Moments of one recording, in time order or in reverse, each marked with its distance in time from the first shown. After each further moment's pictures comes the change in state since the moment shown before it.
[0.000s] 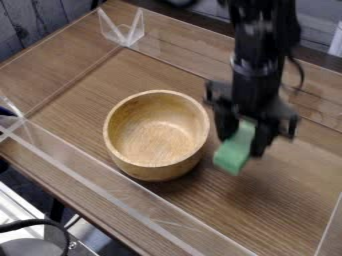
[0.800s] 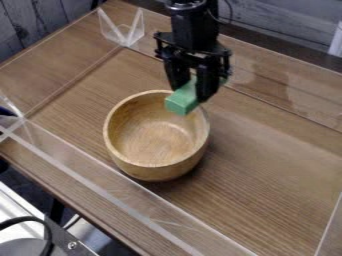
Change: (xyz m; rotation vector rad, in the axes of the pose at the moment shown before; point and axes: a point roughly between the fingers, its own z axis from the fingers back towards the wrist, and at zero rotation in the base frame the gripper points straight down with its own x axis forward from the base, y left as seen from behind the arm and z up) arm 0.017 0.093 0.008 -0.078 0.053 0.023
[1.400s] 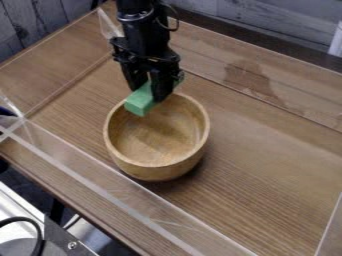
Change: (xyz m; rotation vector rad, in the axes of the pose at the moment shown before) arm -0.007 0.029 -0.012 0.054 -0.067 -0.016
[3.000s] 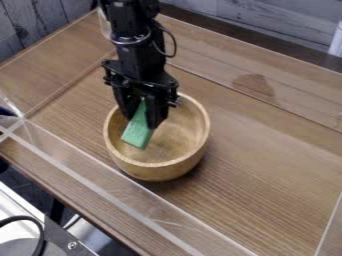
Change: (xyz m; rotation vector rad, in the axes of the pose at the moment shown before) arm -0.040 -0.017 0.001 0.018 0.062 0.044
